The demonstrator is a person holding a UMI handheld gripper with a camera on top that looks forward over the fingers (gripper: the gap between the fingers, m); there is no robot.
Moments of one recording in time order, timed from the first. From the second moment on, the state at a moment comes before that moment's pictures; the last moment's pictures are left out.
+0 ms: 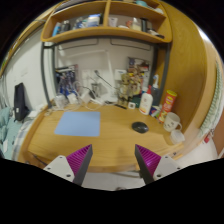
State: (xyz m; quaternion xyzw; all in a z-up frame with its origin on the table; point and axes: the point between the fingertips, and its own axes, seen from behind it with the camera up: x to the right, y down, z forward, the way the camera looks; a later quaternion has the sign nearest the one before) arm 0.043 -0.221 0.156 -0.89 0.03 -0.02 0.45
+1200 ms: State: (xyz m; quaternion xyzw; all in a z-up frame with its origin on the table) arm 0.262 0.031 -0.024 -0.94 0.02 0.02 0.33
